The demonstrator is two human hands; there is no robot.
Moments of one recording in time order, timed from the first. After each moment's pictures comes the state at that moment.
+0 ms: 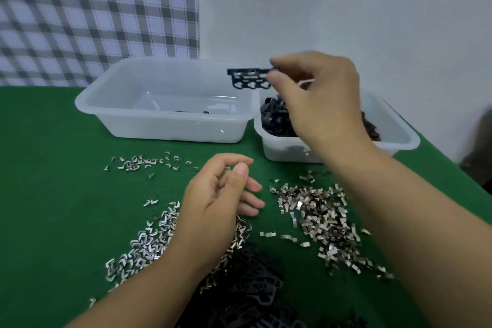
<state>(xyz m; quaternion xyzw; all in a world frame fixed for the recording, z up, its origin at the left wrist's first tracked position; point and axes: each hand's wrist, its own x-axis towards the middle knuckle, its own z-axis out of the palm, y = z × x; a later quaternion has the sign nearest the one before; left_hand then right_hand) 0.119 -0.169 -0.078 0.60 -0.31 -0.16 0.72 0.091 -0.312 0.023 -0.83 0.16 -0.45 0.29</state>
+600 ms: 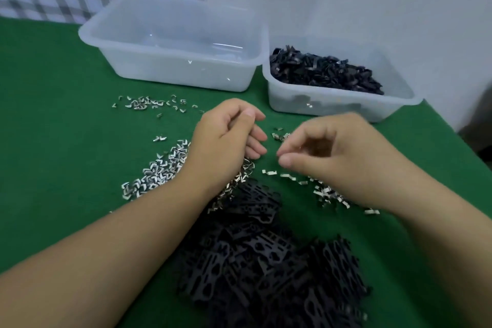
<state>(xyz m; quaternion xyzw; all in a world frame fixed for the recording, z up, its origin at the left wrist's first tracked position) 0.123 -0.173 -0.085 0.63 -0.31 -0.16 0.69 -0.005 -0.281 -0.014 -0.92 0.12 -0.06 0.37</state>
